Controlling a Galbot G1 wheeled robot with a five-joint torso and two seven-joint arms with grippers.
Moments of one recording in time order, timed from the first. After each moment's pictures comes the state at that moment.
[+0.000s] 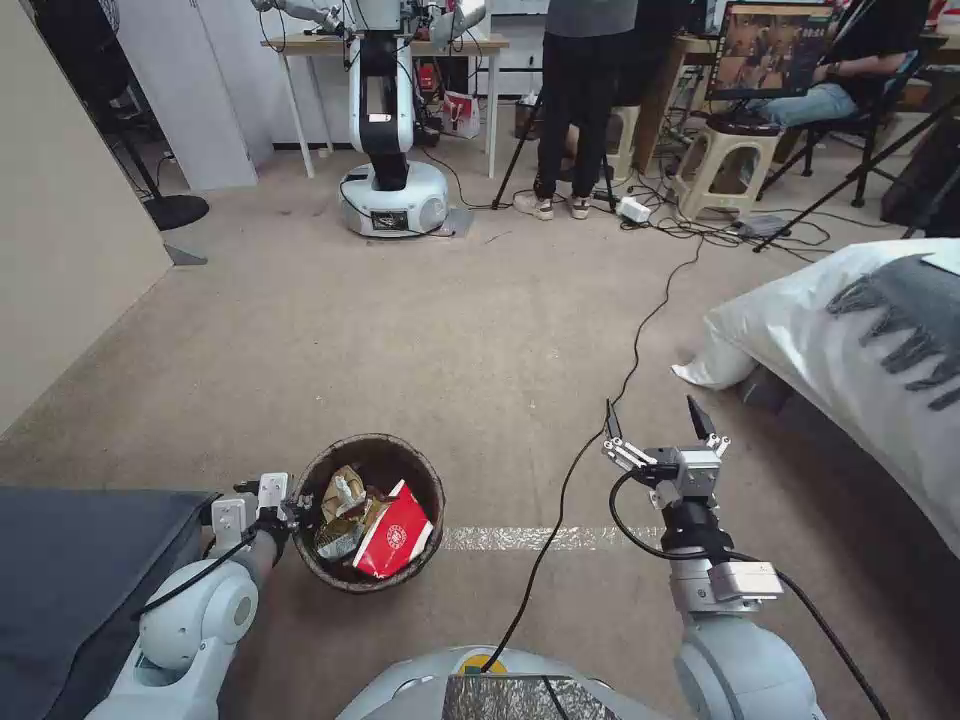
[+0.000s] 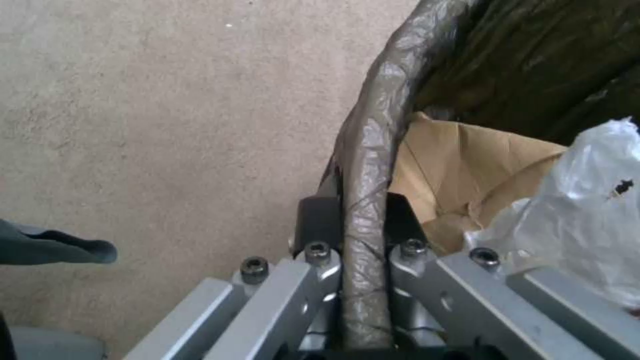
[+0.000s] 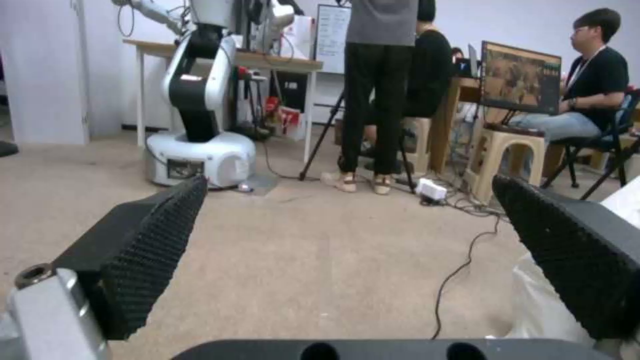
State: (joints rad) left arm 1.60 -1.24 -0.69 -2.15 -0.51 0.73 -0.14; right arm -1.77 1.32 0.52 2.34 0.03 0.13 0.20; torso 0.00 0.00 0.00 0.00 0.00
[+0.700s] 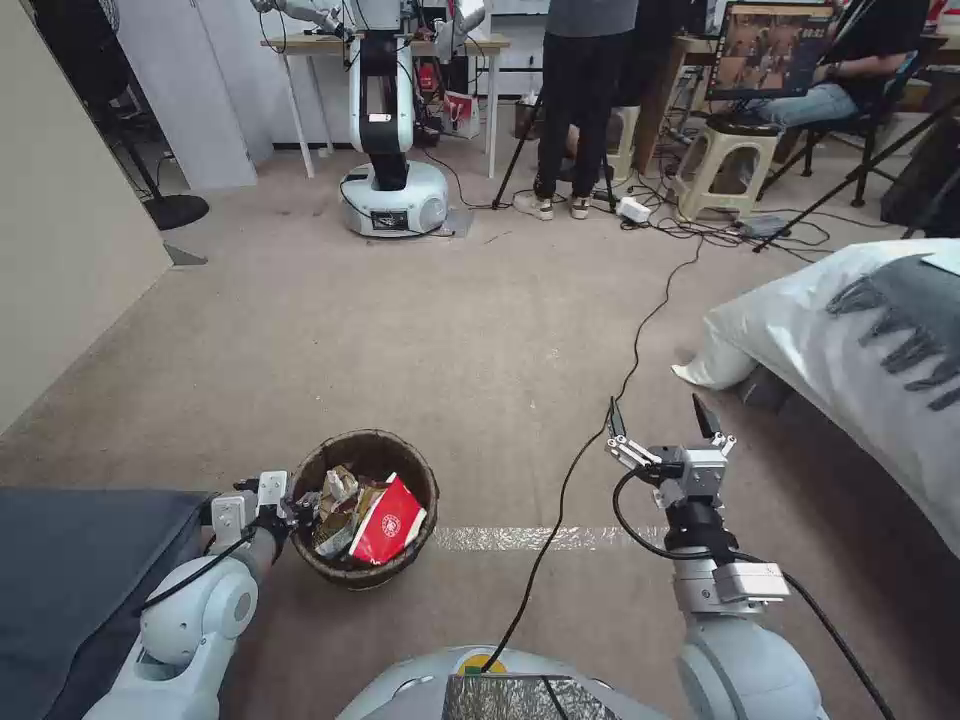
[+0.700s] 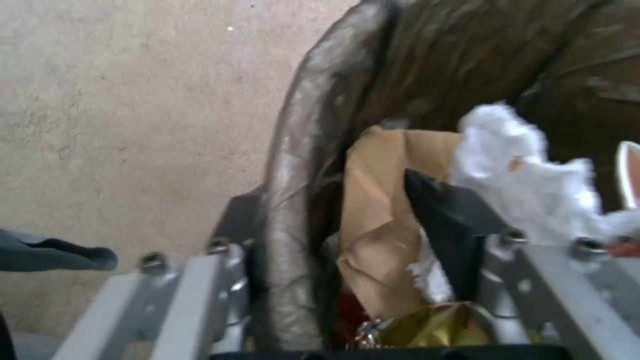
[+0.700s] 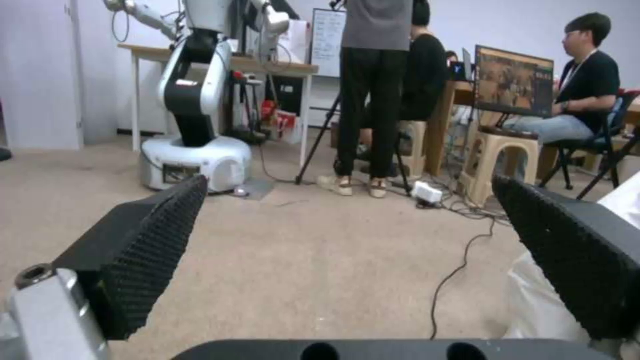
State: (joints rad) left arm 1.59 -1.24 -0.69 -2.14 -0.51 0.73 -0.14; right arm -1.78 1.33 0.52 2.35 0.03 0.13 0.21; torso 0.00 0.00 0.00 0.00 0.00
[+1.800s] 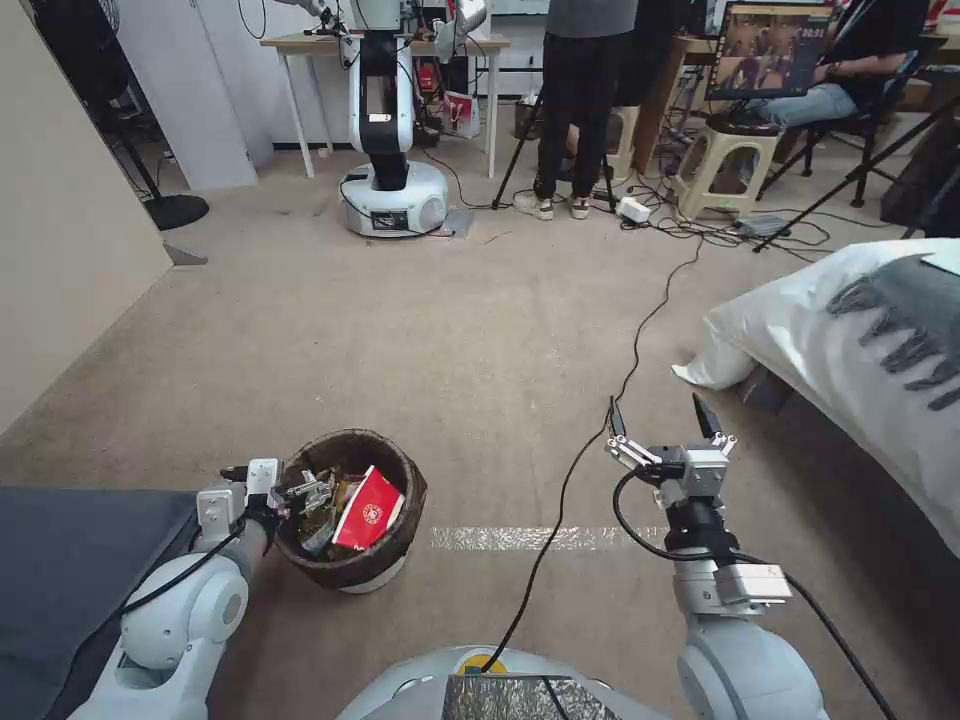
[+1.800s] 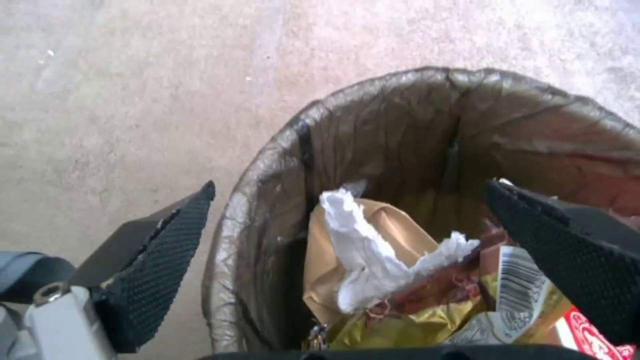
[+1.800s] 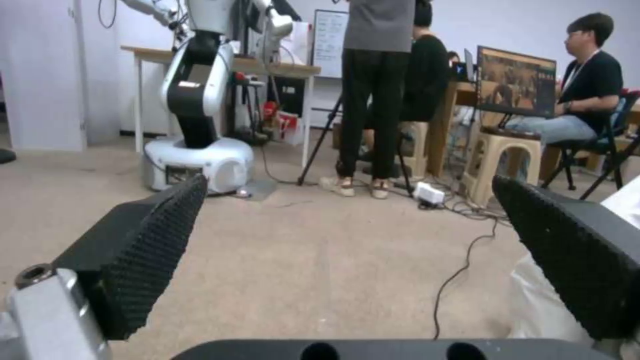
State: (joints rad) left arm 1.61 -1.24 -0.72 -2.23 -0.49 0.73 -0.16; right arm -1.78 1.33 0.52 2.36 0.03 0.13 0.21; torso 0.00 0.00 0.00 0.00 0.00
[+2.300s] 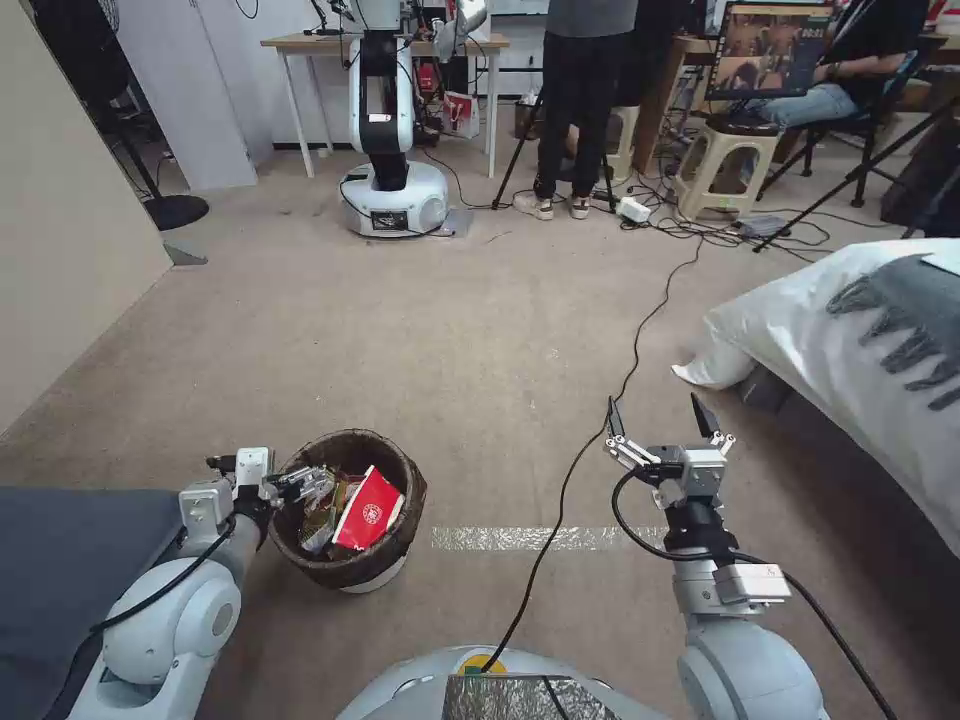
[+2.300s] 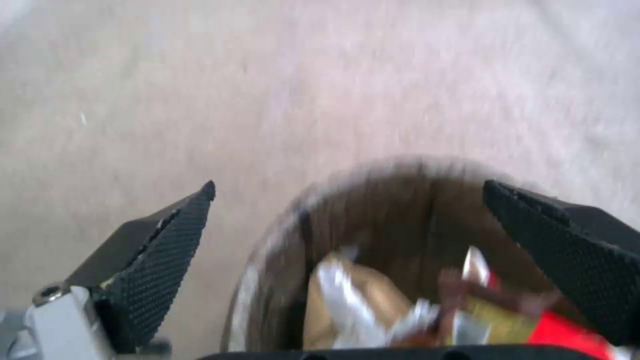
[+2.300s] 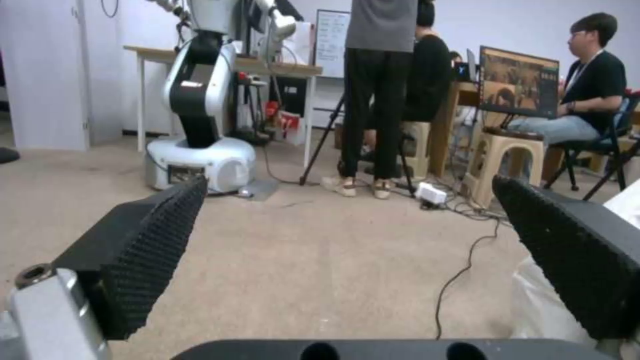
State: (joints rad) left arm 1.65 -1.24 -0.74 -2.33 -0.49 0.62 -0.18; right arm -1.78 1.32 0.51 2.36 0.04 0.13 0.21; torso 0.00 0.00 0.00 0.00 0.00
